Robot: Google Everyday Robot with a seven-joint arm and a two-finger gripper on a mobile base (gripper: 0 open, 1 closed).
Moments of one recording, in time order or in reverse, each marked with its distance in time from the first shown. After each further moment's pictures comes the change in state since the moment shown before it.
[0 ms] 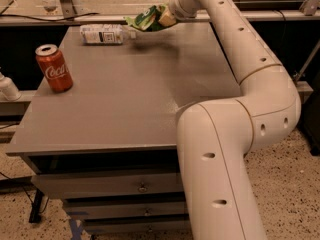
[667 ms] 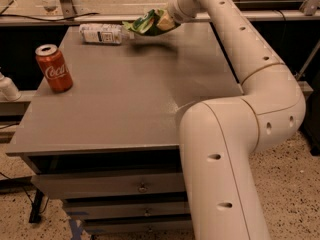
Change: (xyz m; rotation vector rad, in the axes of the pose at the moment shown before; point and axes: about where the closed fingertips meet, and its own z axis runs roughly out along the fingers) arm -0.002 0.017 0.001 -0.051 -0.005 0.021
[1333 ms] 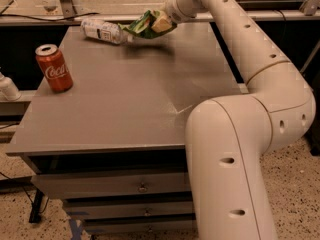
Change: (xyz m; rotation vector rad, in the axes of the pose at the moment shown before) arm -0.014 0.013 -0.007 -0.028 -0.045 0.018
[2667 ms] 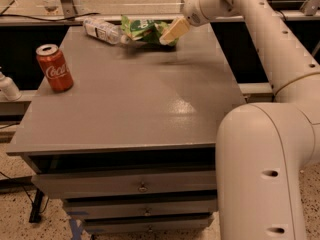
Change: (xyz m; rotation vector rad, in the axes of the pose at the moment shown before) arm 0.017 0.015 -0.047 -0.087 -0.117 0.108
